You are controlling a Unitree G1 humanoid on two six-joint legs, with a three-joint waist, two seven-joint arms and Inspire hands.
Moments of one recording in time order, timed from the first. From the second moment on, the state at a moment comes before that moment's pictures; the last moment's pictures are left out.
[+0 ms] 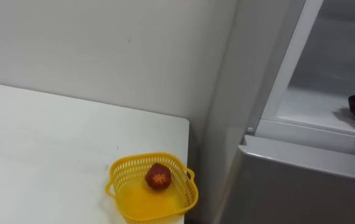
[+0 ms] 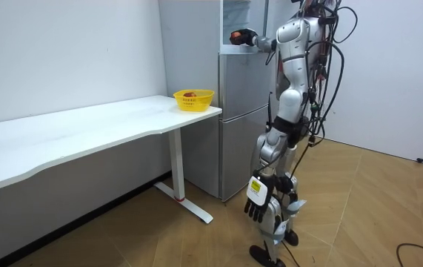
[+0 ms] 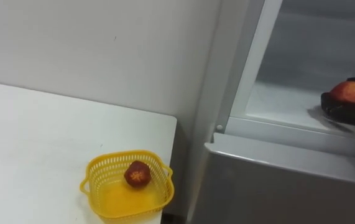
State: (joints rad) left arm 0.32 0.32 0.06 1.01 0.38 0.12 -0.11; right arm -0.70 -0.78 -0.02 0.80 0.31 -0.08 -0.16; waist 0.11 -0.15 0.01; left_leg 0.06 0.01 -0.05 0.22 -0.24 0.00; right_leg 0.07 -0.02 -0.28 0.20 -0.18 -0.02
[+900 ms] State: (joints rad) left arm 0.30 0.26 0.05 1.08 0.34 0.09 -0.04; right arm -0.44 -0.61 -0.02 -0.10 0.10 -0.05 -0.24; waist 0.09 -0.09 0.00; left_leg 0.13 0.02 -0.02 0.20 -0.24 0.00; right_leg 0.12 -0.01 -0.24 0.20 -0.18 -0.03
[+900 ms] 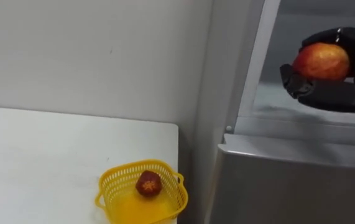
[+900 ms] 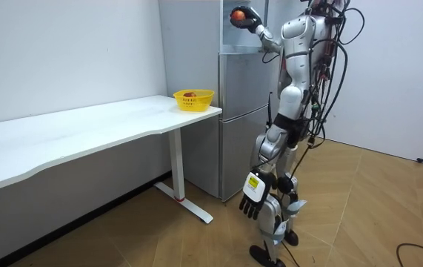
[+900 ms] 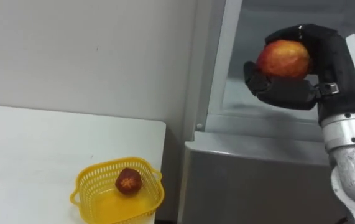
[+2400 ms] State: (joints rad) left arm 0.19 0.34 -0.02 1.12 0.33 0.06 -0.10; right arm -0.46 -0.49 0.44 0.24 -0.30 -0.03 0.08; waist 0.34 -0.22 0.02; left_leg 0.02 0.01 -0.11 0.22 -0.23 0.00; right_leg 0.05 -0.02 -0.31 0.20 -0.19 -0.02
